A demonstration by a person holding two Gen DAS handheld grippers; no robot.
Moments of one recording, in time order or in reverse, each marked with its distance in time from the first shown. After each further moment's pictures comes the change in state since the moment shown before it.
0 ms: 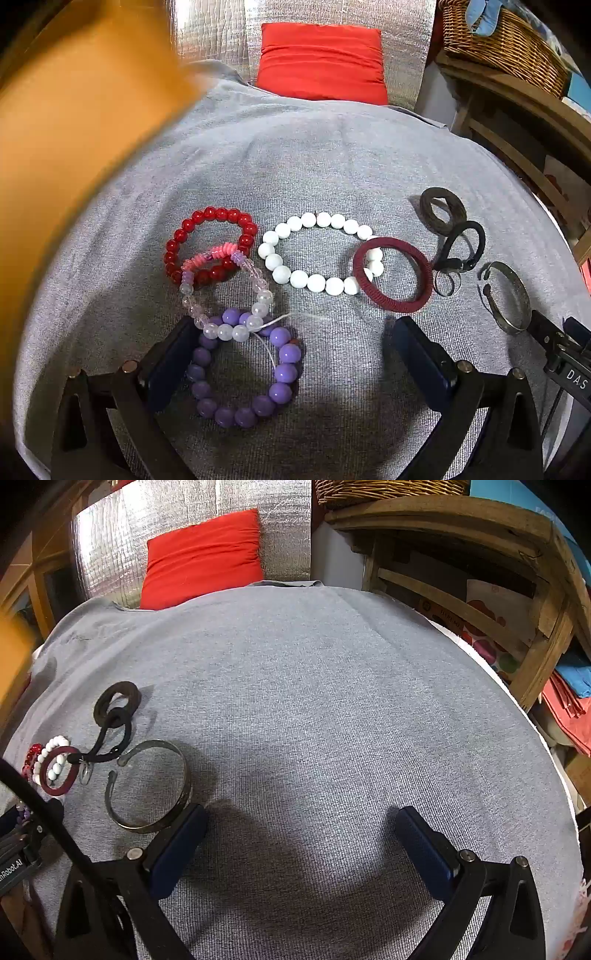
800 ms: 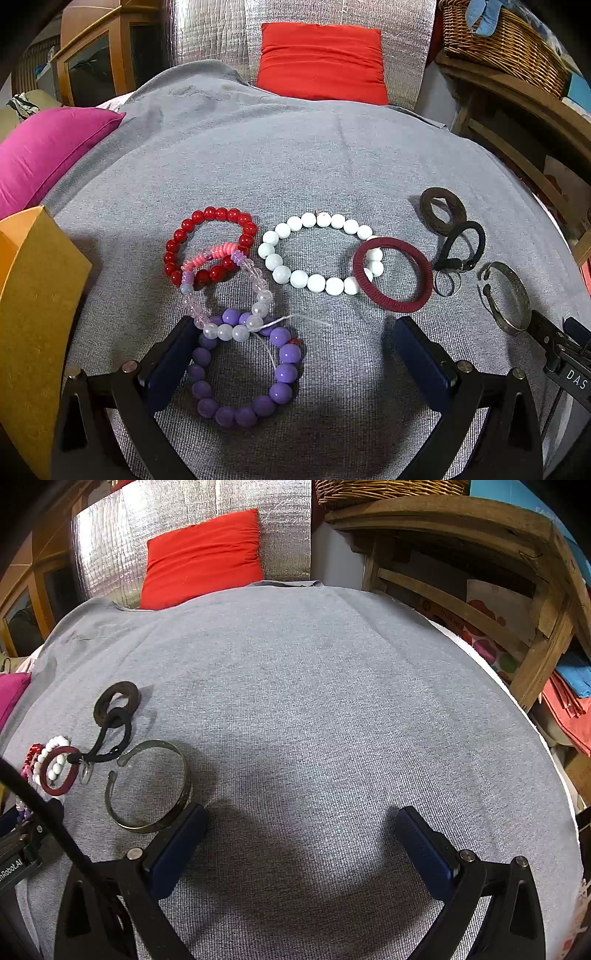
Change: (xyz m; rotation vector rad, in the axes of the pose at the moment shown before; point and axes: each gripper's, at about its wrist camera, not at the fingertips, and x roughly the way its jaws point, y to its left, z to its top) left arm -0.001 0.001 0.000 -0.003 -0.001 -0.004; right arm 0.000 0.001 0.000 0.000 0.000 0.000
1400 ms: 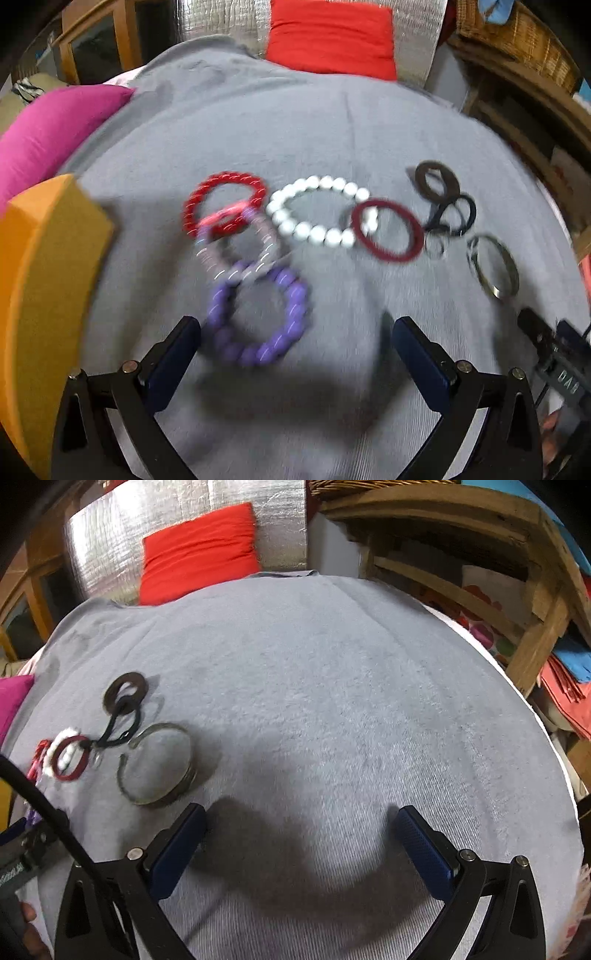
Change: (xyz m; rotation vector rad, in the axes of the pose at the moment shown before) left arm -0.035 -0.008 -0.002 -0.012 0.129 0.075; right arm -0.013 -0.002 -0.007 0.008 0.077 0.034
